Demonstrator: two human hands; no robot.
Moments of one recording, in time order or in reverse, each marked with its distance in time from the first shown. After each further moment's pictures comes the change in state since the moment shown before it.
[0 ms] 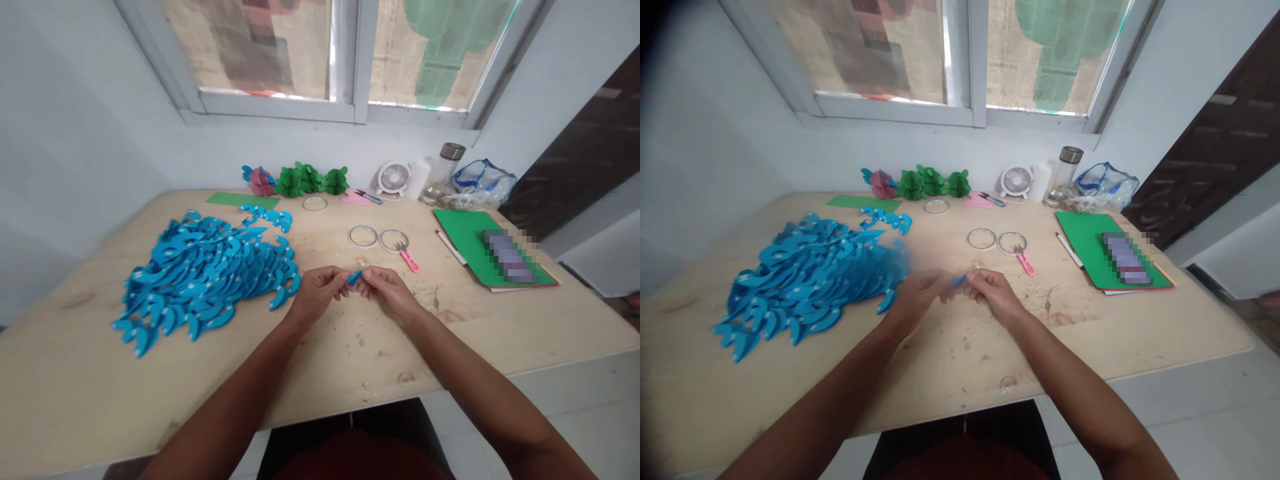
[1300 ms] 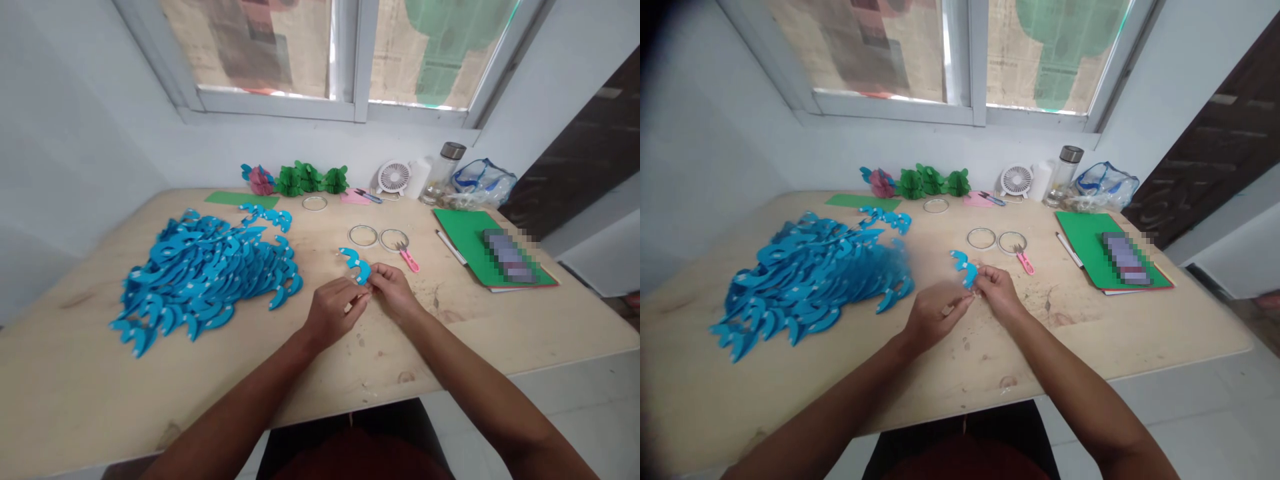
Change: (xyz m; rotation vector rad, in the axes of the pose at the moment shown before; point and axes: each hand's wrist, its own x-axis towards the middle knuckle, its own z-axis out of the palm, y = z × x) left_hand -0.018 -0.010 0.018 0.654 0.075 0.753; right_hand 0.004 0.005 -0.001 -0.019 0.184 -0.037
